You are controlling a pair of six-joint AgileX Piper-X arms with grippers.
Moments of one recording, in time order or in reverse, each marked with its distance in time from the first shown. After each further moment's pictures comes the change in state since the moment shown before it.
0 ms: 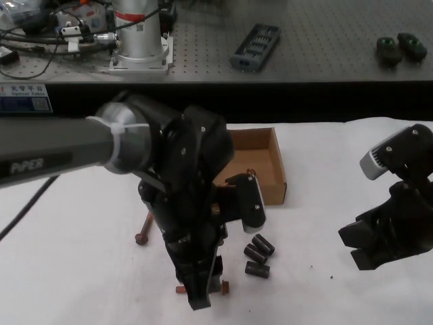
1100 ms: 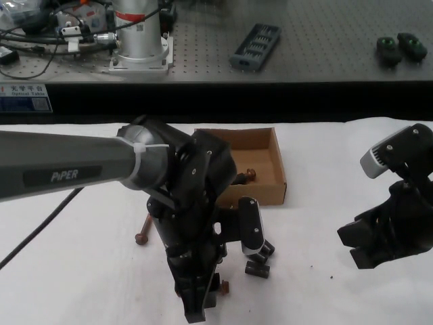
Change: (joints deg) left arm 0.0 4.0 0.0 -1.4 -0.1 3.3; right arm 0.0 0.0 0.0 0.0 -0.5 0.9
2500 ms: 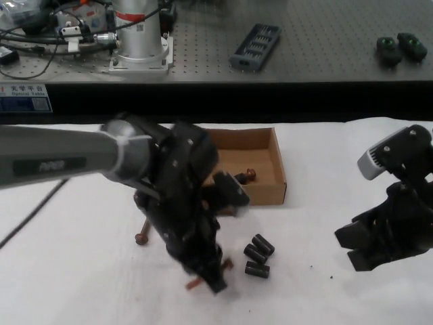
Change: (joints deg) left arm 5.7 -4.6 2.3 -11.8 11.3 -26.2; right arm 3.2 1.1 0.0 0.0 0.0 0.2
